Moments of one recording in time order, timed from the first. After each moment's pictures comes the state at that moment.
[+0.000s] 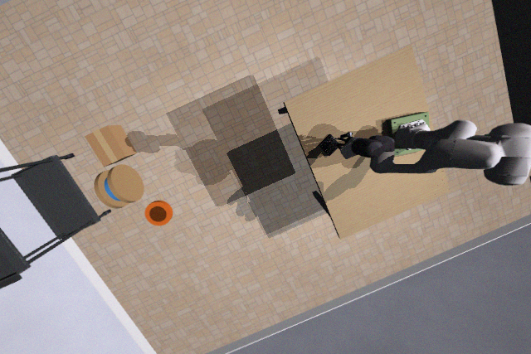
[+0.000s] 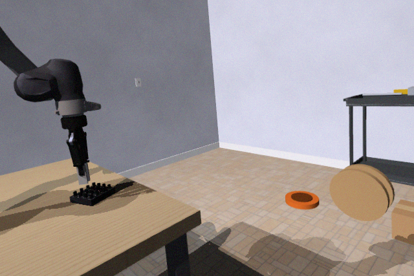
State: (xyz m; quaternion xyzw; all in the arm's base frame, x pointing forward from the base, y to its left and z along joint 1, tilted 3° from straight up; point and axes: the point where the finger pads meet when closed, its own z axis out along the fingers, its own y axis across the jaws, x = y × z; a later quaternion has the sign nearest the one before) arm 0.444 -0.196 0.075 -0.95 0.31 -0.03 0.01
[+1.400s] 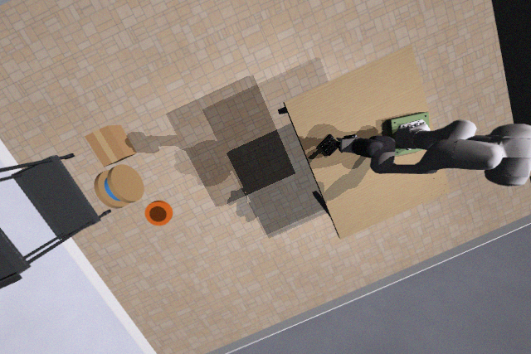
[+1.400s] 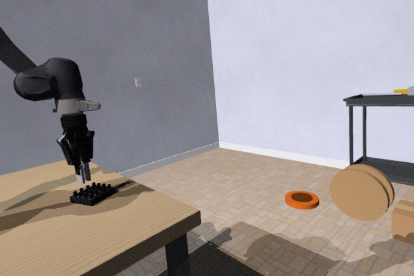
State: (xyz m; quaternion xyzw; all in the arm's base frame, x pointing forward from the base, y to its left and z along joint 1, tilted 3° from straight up) arm 0.444 -0.196 0.078 -0.82 0.58 -0.02 0.02
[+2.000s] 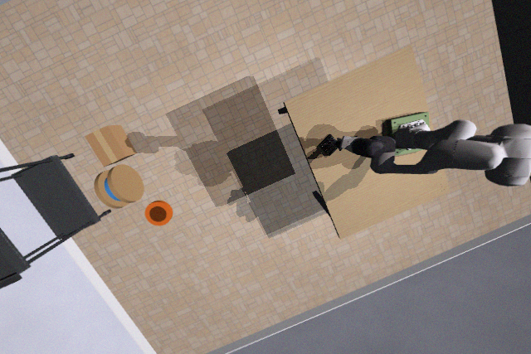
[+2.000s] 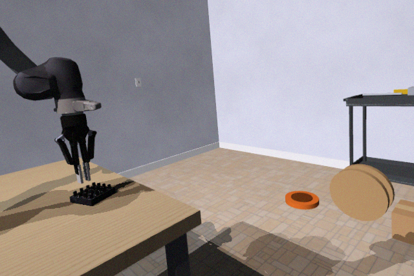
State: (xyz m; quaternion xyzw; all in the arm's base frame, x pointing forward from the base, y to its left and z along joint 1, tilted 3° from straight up) arm 0.443 -0.196 0.080 -0.74 0.68 -0.02 0.02
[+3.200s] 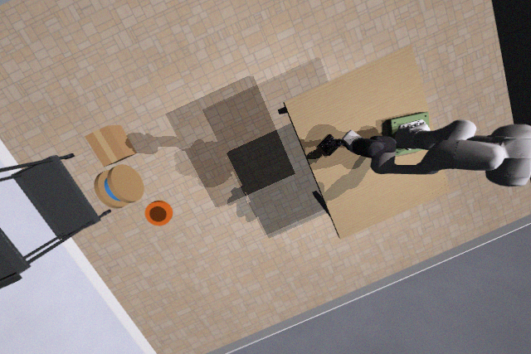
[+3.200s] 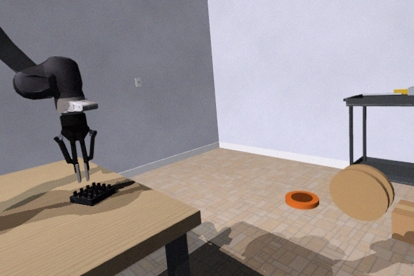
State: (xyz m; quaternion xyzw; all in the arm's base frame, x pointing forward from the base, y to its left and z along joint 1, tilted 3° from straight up) arm 0.443 -0.195 0.082 -0.54 0.84 -0.02 0.02
